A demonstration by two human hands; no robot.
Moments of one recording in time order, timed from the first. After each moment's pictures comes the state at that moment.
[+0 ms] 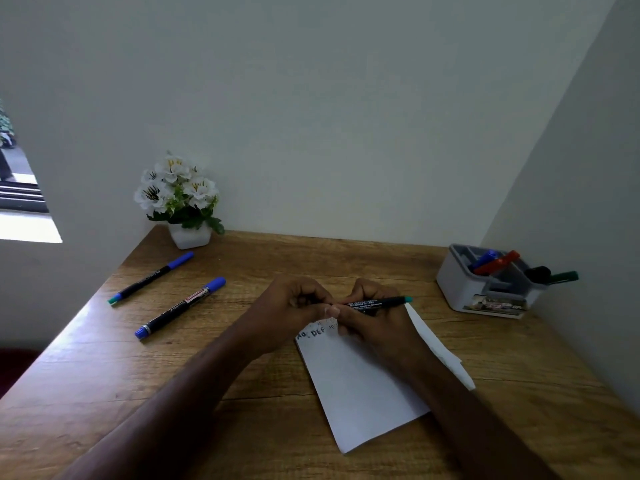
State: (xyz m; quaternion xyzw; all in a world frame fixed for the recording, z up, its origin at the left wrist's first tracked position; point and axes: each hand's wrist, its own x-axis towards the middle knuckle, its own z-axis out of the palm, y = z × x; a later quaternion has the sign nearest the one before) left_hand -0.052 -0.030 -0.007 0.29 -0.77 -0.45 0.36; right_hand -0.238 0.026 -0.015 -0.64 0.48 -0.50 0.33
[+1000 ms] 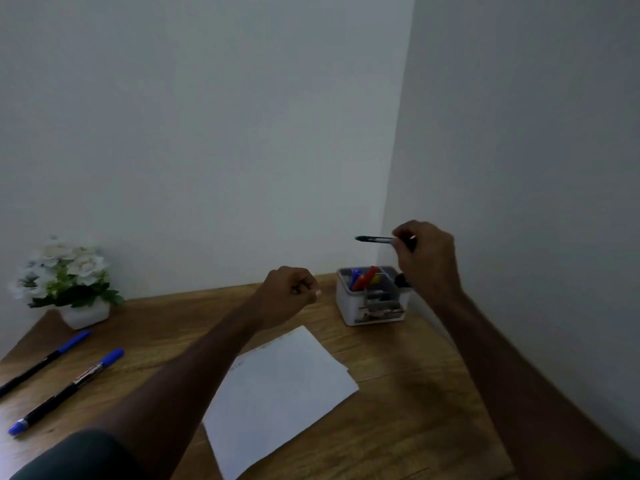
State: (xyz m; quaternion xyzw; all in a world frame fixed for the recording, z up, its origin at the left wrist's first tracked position) left_hand -0.207 -0.037 0.059 0.26 -0.88 -0.28 0.30; right_hand -0.434 0.086 0.110 -0.51 0.69 -0.46 -0.21
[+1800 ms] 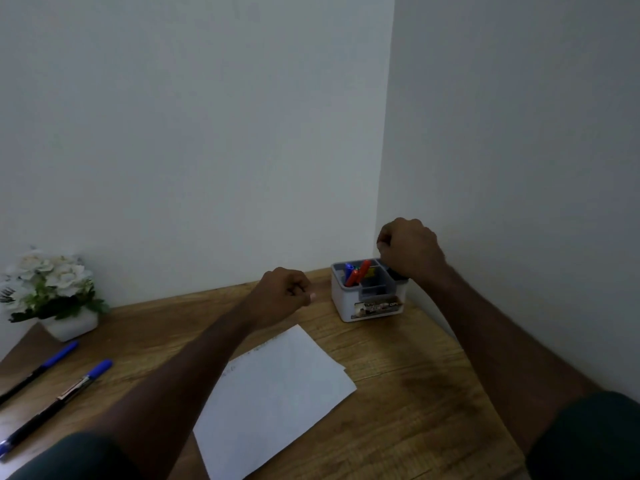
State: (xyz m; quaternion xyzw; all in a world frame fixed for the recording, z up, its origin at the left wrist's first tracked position) left_hand -0.219 -0.050 0.051 0.27 -0.88 -0.27 0.26; right_hand -0.462 0.044 0.107 -0.53 0.80 -0.24 -0.15
